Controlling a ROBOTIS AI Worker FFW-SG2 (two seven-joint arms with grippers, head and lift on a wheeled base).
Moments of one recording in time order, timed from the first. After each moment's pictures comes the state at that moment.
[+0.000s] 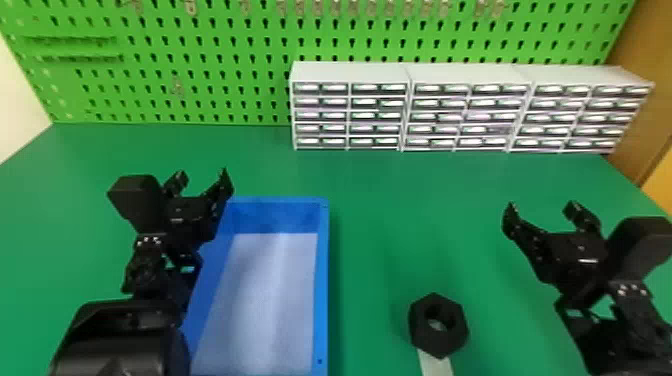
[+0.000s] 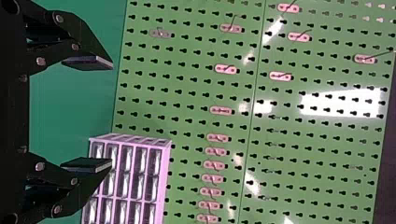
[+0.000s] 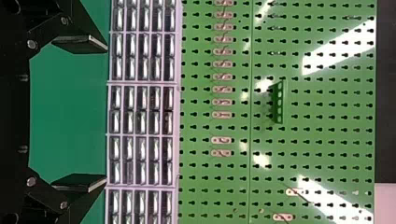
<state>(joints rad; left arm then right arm) -0.01 0.00 0.05 -1.66 0.11 0.01 -0.05 0.16 -0.04 -0.17 -1.85 -0.08 0.04 0.16</state>
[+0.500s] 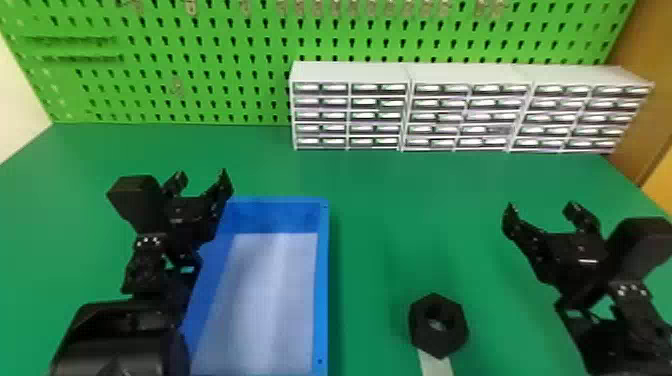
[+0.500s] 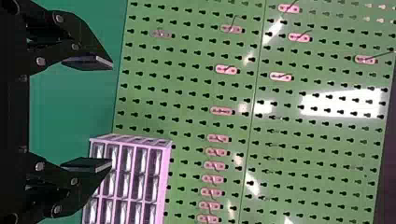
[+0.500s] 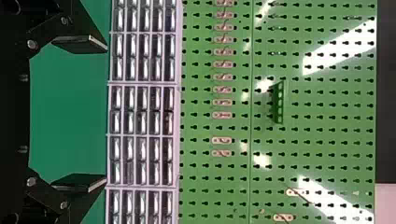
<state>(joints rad) -0.01 0.00 0.05 -1.66 0.11 0.01 -0.05 0.16 -0.04 -0.17 -1.85 -0.08 0.04 0.16</state>
